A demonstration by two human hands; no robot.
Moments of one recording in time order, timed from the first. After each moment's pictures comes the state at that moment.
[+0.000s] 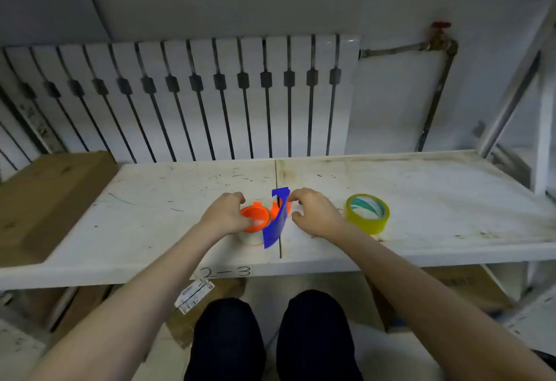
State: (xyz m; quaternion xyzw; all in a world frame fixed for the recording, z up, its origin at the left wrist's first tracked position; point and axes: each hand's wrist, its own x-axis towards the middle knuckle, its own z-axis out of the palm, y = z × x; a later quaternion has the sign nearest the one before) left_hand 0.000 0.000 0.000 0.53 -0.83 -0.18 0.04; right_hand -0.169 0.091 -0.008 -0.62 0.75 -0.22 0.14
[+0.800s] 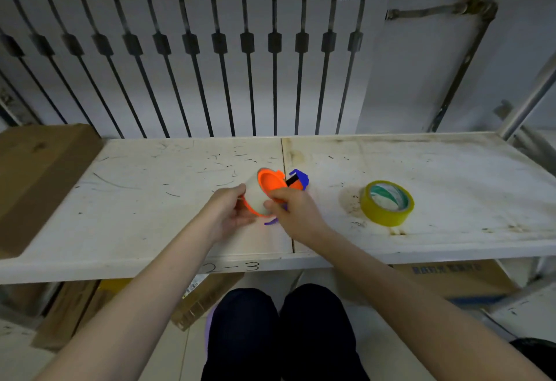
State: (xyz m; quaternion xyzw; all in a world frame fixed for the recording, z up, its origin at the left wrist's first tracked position) left_hand 0.006 -0.033 -0.035 0.53 -0.44 -0.69 0.25; right_hand -0.120 0.055 -0.045 -0.59 0.69 -0.37 0.20
